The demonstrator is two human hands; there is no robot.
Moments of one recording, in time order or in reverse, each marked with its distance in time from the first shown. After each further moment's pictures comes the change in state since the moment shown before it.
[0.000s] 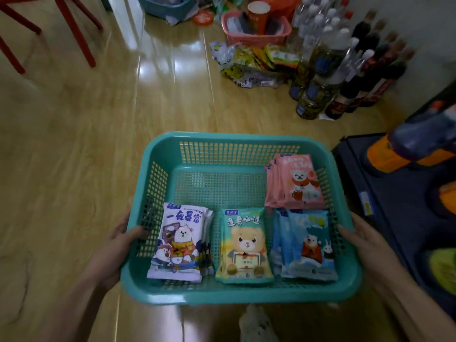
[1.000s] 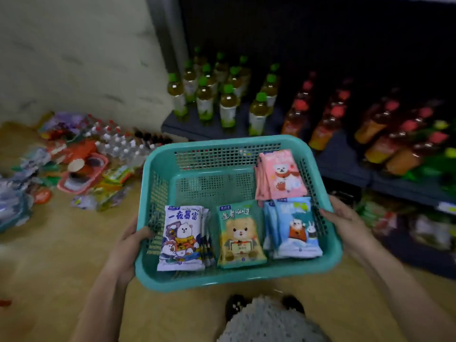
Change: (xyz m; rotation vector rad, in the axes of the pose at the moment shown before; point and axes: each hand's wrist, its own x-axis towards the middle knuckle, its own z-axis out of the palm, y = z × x) left_hand -0.422 0.463 0.160 0.515 -0.749 -0.023; right_hand -0.660 -0.358 -0.039 0.563 0.841 -0.089
